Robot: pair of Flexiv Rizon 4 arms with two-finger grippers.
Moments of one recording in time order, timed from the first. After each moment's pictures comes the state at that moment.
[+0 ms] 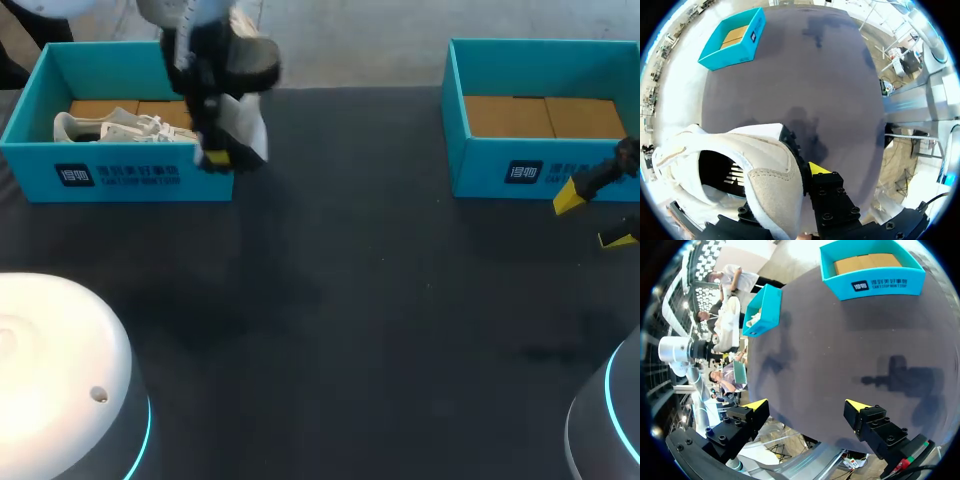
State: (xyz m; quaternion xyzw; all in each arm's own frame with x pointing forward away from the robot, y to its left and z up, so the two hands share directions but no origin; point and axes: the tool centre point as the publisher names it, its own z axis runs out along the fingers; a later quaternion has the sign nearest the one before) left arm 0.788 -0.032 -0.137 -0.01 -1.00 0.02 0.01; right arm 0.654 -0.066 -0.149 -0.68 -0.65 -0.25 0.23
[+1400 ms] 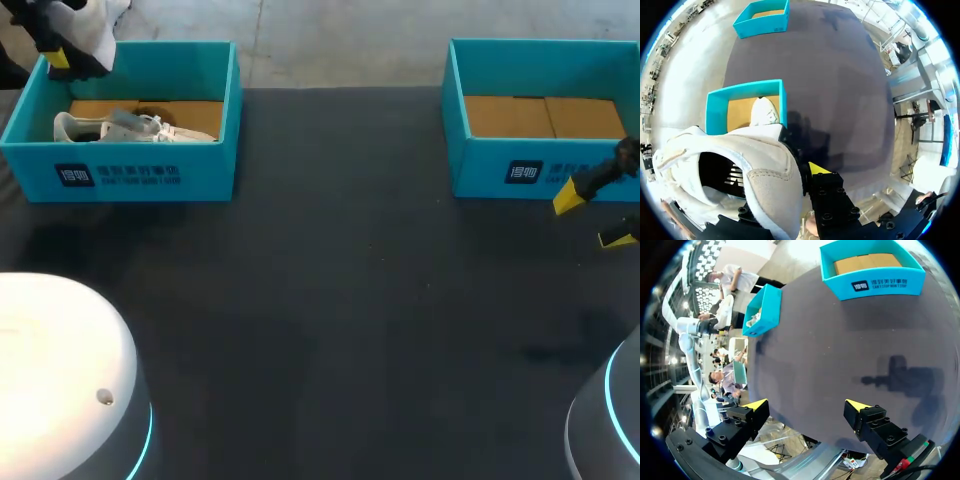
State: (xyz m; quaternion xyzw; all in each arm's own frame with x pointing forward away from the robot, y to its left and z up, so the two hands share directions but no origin) left arm 0.954 0.187 -0.120 -0.02 -1.00 0.02 0.03; right arm 0.654 -0.066 -0.149 -0.68 -0.65 -0.25 0.23
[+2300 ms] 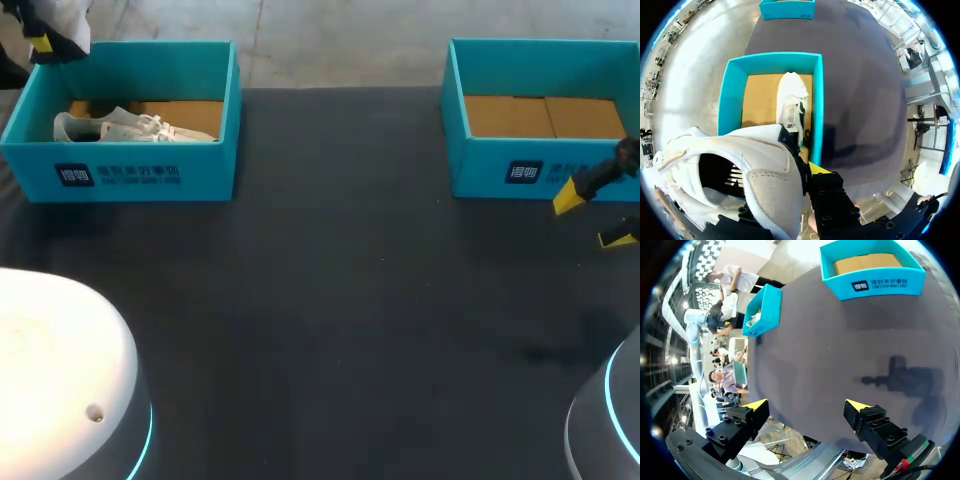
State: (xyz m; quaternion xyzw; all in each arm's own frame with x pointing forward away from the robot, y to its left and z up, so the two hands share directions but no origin) left arm 1.052 0.251 -0.157 0.02 -1.00 0.00 0.01; right arm 0.654 -0.066 -0.149 -0.68 -0.65 -0.25 0.23
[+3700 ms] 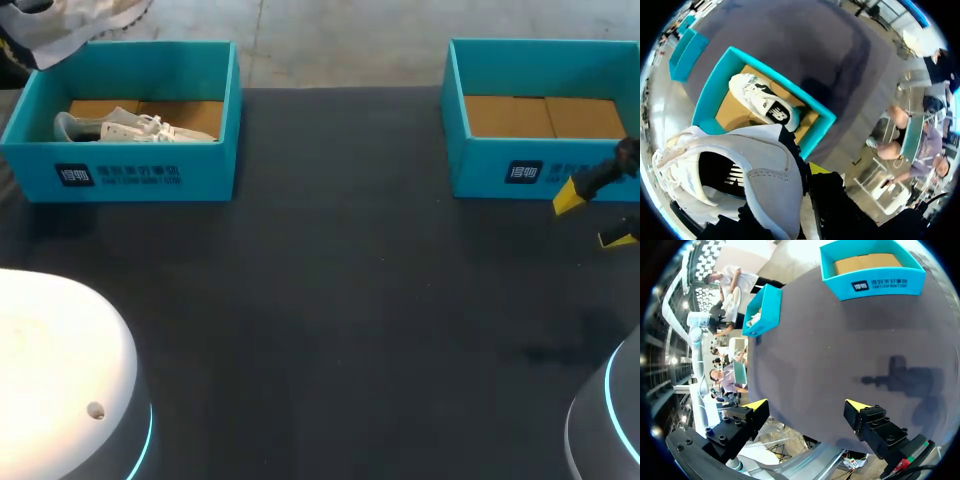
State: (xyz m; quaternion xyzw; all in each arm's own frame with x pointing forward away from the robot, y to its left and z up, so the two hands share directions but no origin) left arm 1.090 0.320 -0.166 -0.47 -0.88 -0.06 -0.02; right arm 0.654 -0.066 -0.149 -0.68 -0.65 -0.25 0.23
